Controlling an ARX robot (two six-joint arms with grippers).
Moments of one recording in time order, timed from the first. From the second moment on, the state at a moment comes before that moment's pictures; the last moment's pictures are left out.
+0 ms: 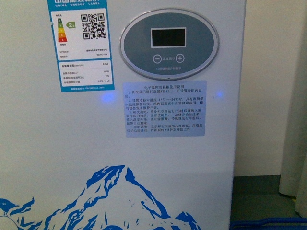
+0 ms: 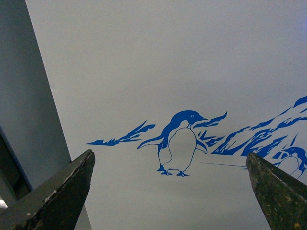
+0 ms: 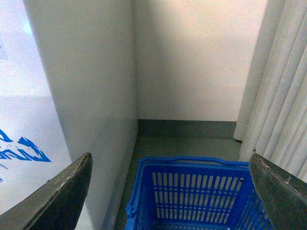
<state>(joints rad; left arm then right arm) 0.00 0.00 0.02 -0.01 0.00 0.00 0.00 0.00 0.03 0.00 0.00 0.00</state>
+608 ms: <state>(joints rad) 0.00 0.00 0.02 -0.01 0.00 0.00 -0.34 1.36 0.40 0.14 -0.13 -0.16</state>
